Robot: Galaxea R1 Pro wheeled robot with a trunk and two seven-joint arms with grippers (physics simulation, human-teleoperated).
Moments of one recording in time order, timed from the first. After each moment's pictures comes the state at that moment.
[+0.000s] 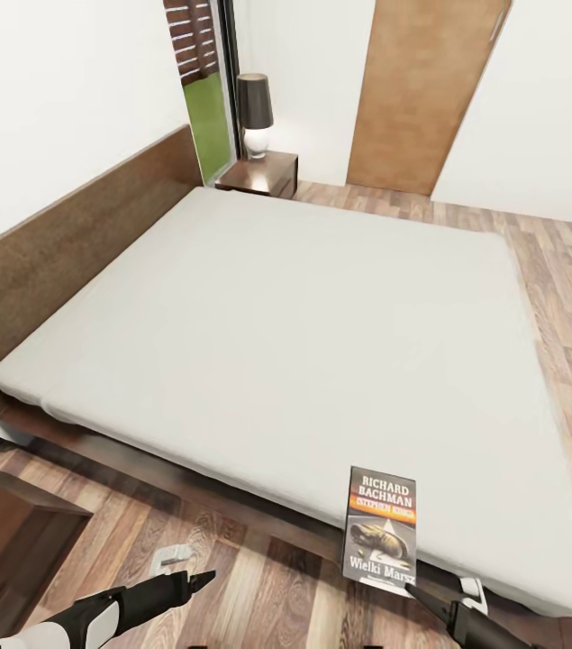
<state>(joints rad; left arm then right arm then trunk) -0.63 0.14 -1.01 -0.02 1.25 0.02 -0.72 -0.36 -0.30 -0.06 -0.29 -0.53 0.18 1.44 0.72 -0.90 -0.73</state>
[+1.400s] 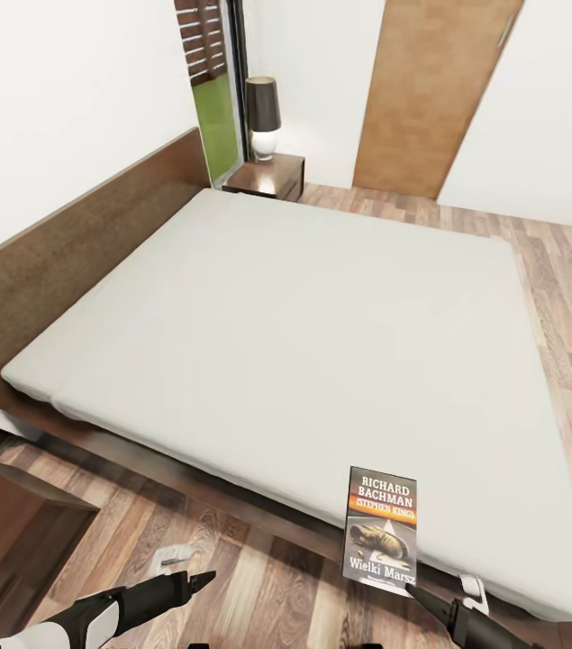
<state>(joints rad) -0.63 0.14 -1.01 -0.02 1.25 0.02 -0.72 -0.36 -0.30 -0.06 -0.29 -0.53 0.09 1.44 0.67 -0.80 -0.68</state>
